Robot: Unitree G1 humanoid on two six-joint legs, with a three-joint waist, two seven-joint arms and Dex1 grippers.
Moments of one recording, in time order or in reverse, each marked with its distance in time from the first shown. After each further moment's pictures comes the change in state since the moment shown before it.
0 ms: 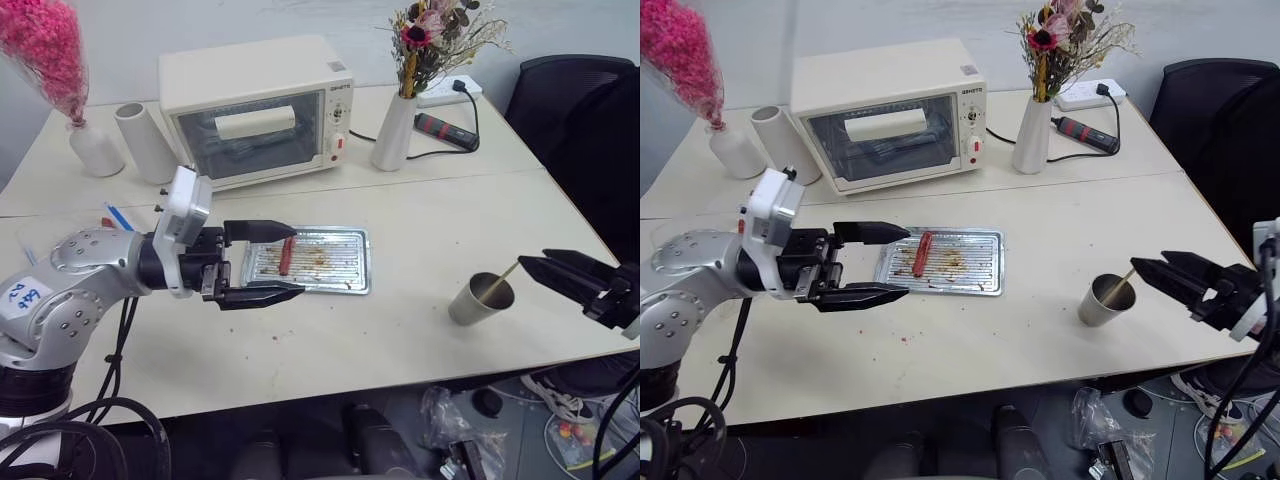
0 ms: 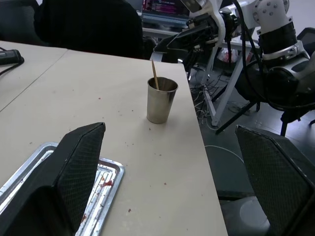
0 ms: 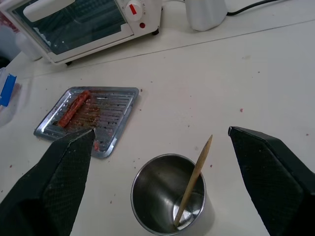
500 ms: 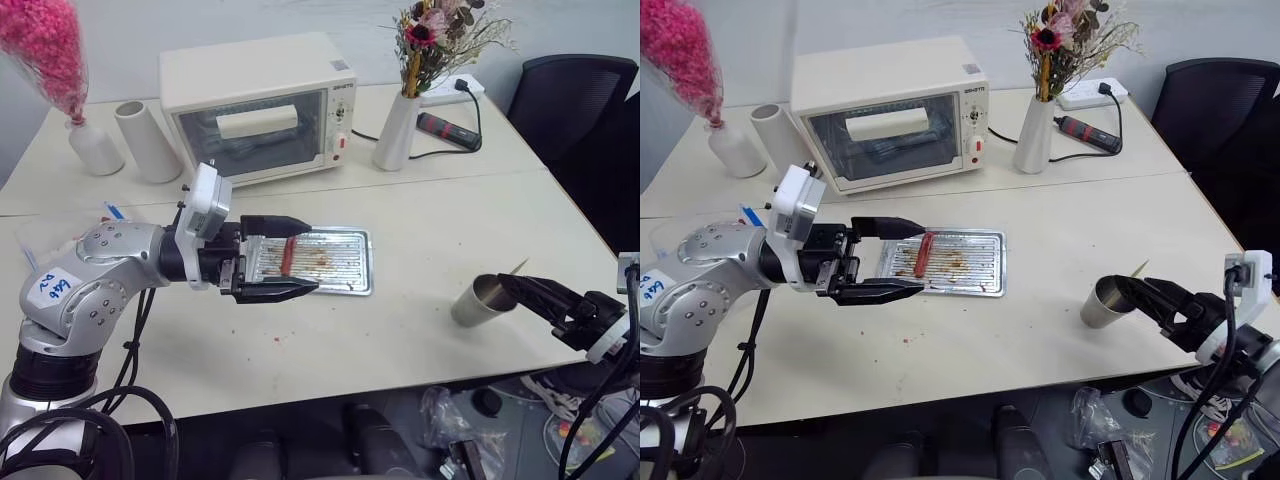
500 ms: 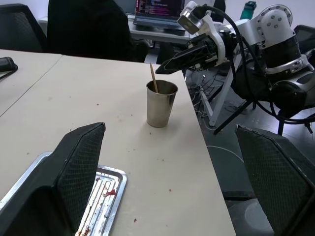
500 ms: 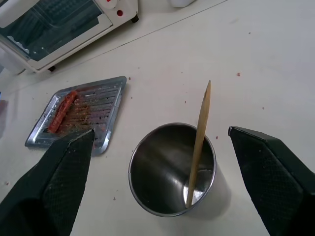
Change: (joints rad) left arm -0.039 -0.046 -0.030 0.030 0.074 -0.007 -0.037; right arm 0.105 0.143 -0.024 -0.078 0.134 0.009 -0.216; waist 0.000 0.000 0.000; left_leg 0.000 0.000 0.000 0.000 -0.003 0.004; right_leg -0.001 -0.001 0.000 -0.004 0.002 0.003
